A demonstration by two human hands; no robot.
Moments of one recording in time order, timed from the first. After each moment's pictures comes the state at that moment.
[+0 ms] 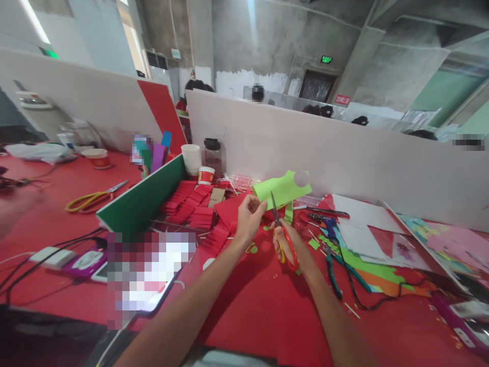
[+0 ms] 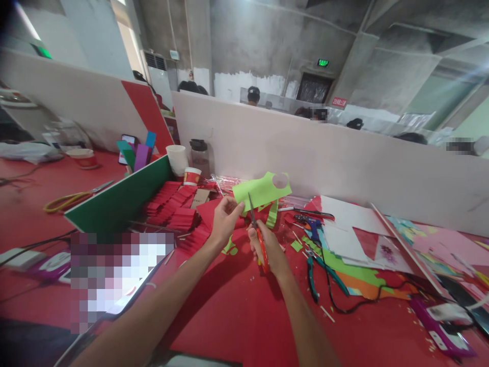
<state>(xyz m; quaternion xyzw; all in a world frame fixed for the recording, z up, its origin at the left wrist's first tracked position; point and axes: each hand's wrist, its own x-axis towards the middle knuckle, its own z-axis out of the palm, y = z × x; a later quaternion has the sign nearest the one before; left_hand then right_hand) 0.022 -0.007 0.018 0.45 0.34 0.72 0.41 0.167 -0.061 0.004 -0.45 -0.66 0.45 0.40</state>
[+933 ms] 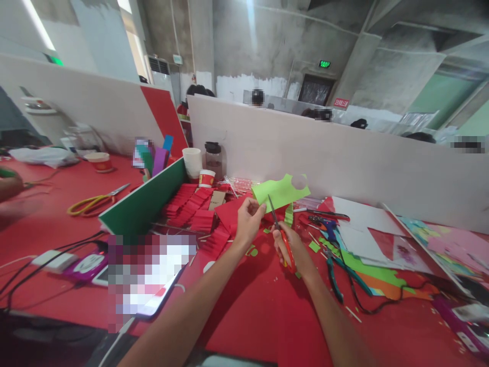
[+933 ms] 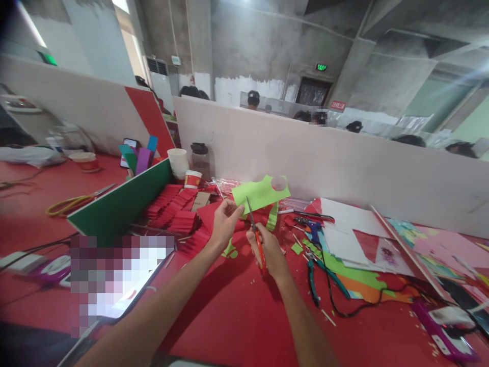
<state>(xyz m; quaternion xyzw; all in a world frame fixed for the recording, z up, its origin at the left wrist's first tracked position) 0.020 -0.009 0.021 0.45 0.35 0.72 0.40 0.167 -0.062 0.010 -0.47 -0.69 0.40 0.39</state>
